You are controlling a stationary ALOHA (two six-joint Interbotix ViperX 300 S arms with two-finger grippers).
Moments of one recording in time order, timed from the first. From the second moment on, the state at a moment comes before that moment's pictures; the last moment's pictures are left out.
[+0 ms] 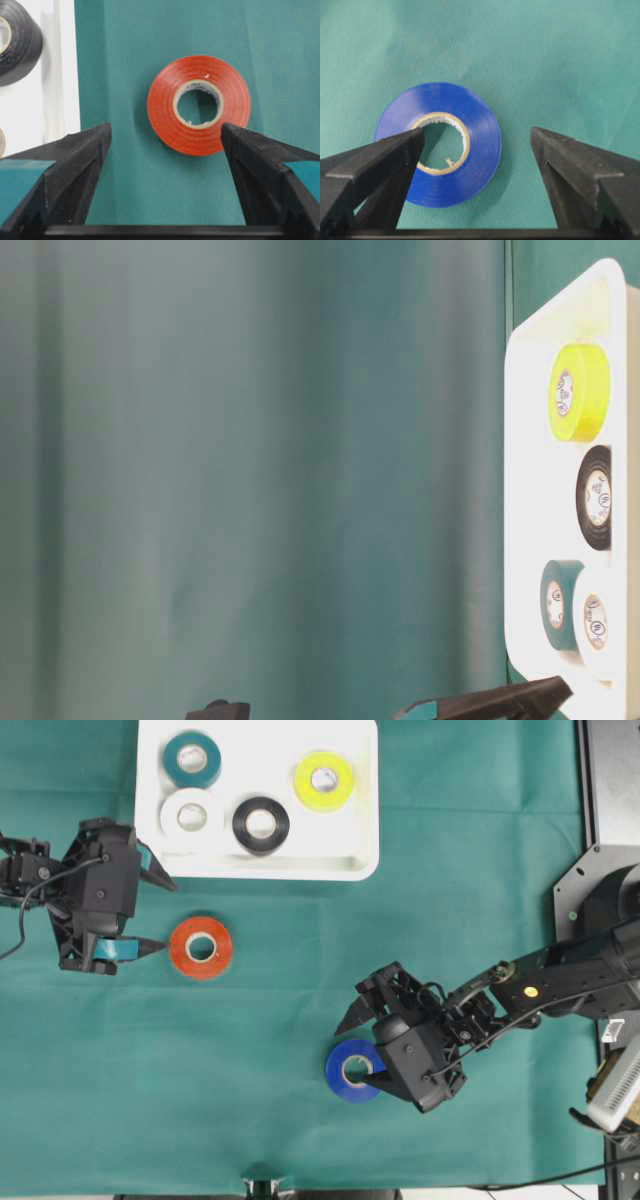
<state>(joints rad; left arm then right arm) -0.03 -0.23 0.92 -0.02 0.05 0.13 0.42 0.01 0.83 -0.41 -0.07 0.43</state>
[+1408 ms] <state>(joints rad) -0.03 -0.23 0.92 -0.02 0.05 0.13 0.40 0.13 0.76 -0.41 -0.03 0.43</state>
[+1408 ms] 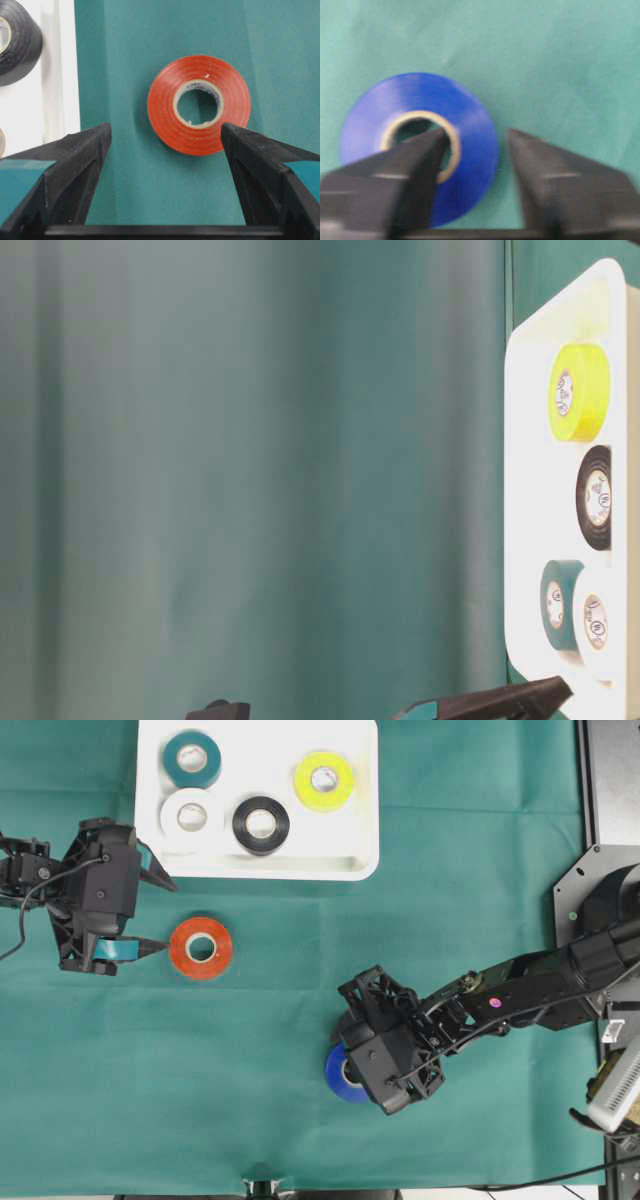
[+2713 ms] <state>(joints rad) -0.03 -0.23 0.92 -0.02 0.05 0.12 0.40 -0.03 0.76 -0.42 0.05 0.43</state>
